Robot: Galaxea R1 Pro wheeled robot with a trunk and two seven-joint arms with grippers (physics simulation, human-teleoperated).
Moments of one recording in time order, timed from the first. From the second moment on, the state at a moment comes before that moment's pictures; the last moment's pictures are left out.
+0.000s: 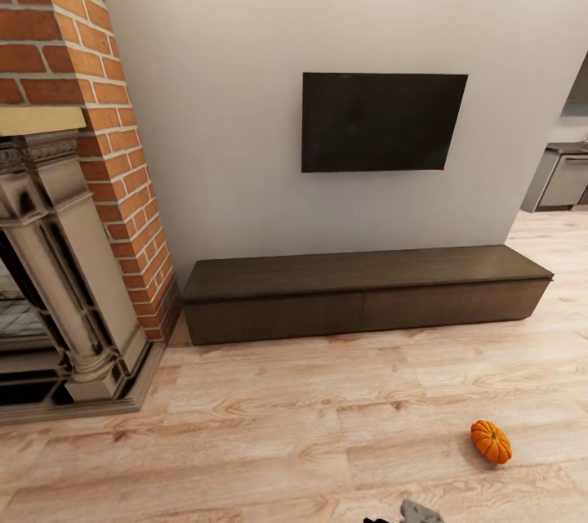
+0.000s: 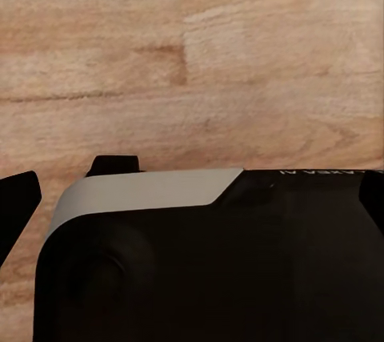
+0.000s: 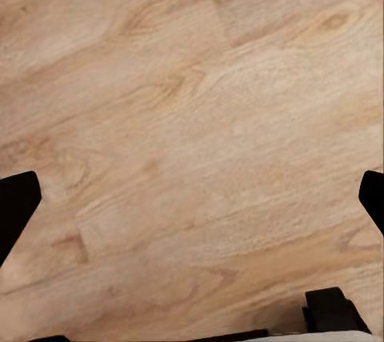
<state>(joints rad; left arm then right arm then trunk) -0.01 -0.07 0.01 -0.23 0.00 -0.23 -0.01 -0.08 0.06 0.00 -0.87 -0.31 0.32 -0.09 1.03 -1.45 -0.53</state>
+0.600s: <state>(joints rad) -0.01 -0.07 0.01 -0.23 0.00 -0.24 -0.01 -0.31 0.05 0.00 -0.76 -0.67 0.36 0.06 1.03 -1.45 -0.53</state>
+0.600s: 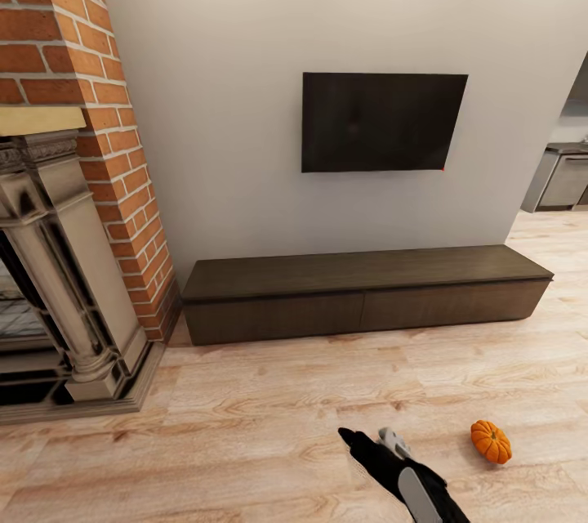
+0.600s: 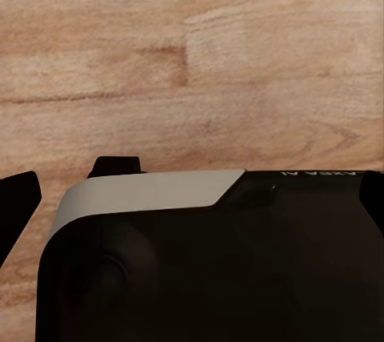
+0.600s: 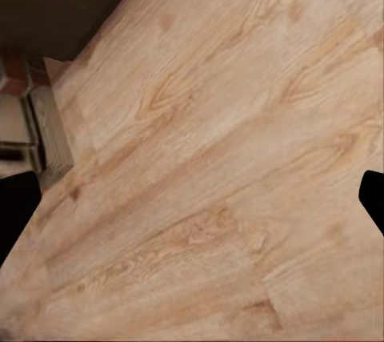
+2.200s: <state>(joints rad) -0.05 0.29 0.06 -0.95 0.57 0.69 -1.00 -0.42 0.02 -0.13 -0.75 -1.03 0.38 0.34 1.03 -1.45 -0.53</state>
